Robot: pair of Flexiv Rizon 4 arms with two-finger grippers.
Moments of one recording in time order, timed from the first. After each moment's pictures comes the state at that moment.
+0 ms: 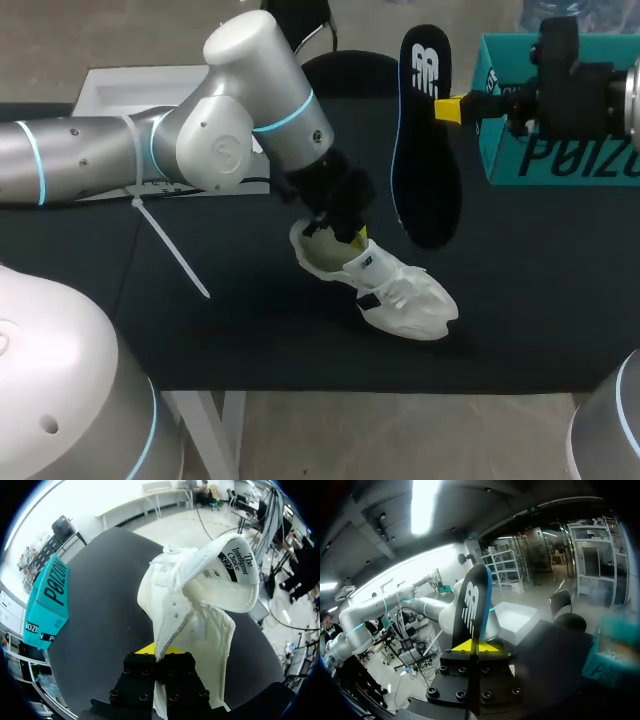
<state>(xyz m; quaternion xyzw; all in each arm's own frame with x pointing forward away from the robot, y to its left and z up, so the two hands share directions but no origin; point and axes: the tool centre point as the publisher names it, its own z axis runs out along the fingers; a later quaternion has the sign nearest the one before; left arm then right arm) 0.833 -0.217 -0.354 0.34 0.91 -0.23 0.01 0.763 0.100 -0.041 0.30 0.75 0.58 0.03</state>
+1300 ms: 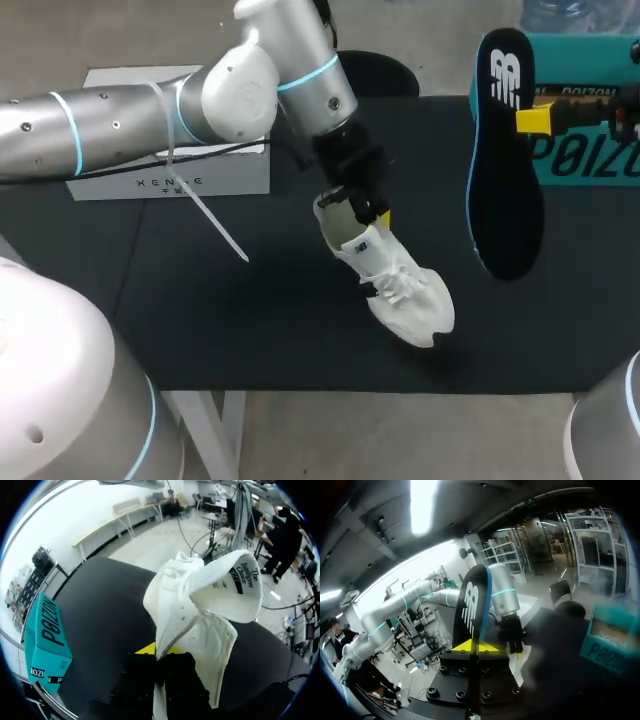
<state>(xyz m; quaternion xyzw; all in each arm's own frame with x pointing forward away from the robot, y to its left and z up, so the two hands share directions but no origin) 0.832 -0.253 -0.318 0.47 0.84 -0.27 -0.05 0.694 0.036 -0.007 0.32 0.76 0.56 -0.01</state>
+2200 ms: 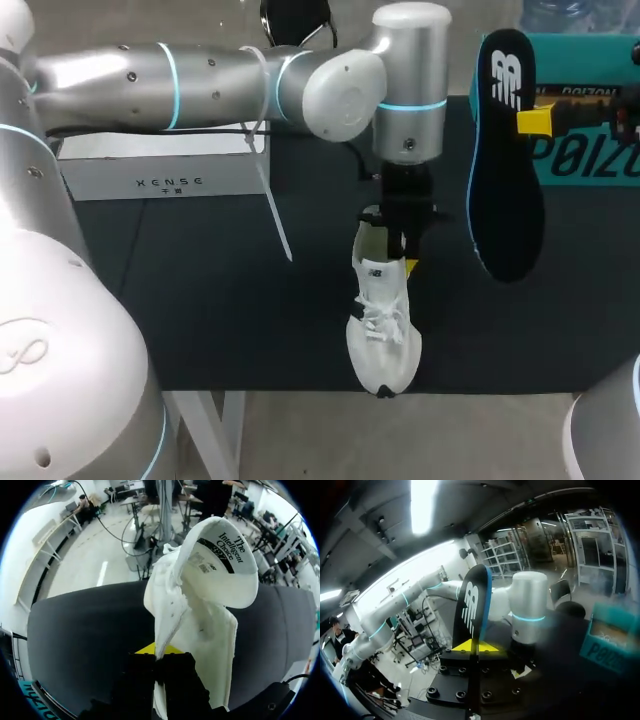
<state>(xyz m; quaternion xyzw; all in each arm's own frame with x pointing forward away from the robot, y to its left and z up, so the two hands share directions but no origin) 0.791 -0.291 -0.366 0.71 0.67 -0.14 -0.12 0.692 0.035 -0.008 0.32 0.76 0.56 -0.01</state>
